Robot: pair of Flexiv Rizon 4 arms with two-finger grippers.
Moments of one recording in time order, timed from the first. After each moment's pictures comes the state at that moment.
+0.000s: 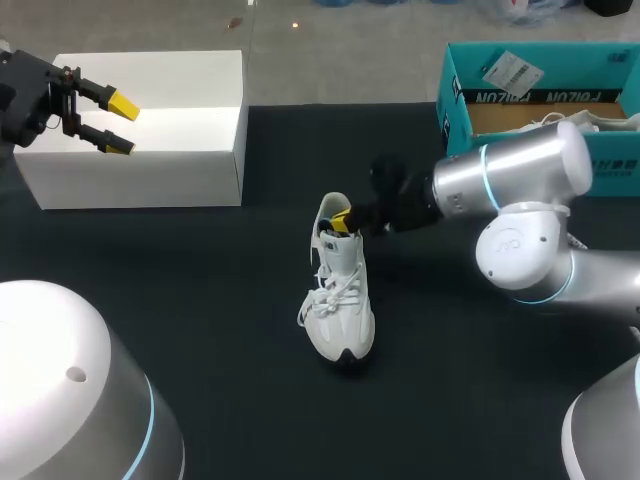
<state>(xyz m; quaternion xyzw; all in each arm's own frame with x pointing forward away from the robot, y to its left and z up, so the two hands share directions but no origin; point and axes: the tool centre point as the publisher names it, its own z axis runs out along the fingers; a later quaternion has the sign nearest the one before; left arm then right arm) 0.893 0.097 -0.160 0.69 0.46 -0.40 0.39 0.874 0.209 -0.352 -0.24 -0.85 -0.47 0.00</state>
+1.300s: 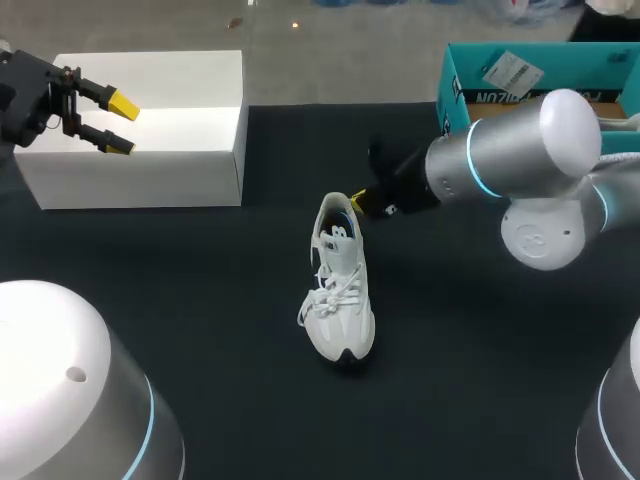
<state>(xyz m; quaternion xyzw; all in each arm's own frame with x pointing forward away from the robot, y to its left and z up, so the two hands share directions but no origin) 0.893 0.097 -0.160 0.69 0.46 -0.40 0.39 0.880 0.177 -0.308 -0.32 -0.87 -0.37 -0.11</state>
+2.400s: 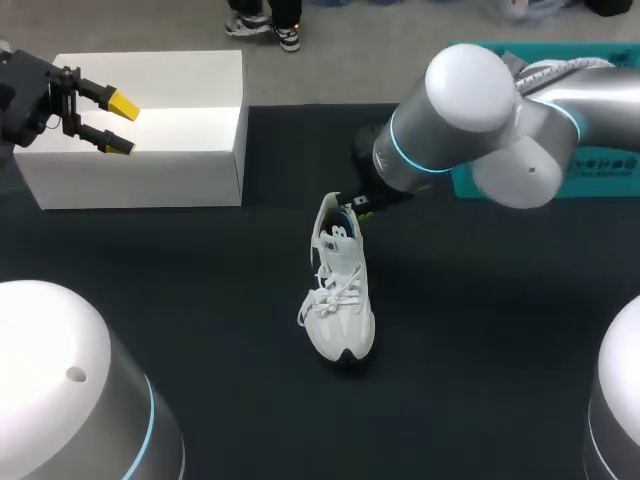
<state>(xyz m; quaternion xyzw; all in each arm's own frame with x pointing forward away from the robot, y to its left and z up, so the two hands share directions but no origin) 0.893 0.097 -0.160 0.69 0.46 -0.40 0.39 0.868 0.171 -0.321 -0.56 -0.80 -0.21 -0.09</state>
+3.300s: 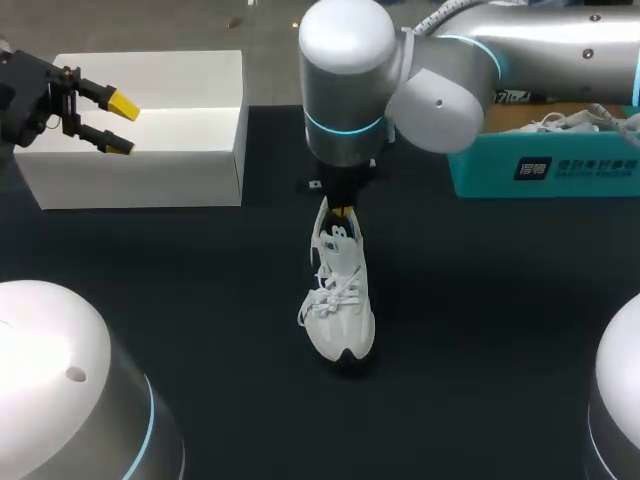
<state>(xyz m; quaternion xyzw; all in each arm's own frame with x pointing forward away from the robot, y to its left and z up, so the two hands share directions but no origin) 0.893 0.097 -0.160 0.69 0.46 -0.40 0.39 0.862 0.204 -0.310 -0.66 -0.74 -0.08 -0.10</state>
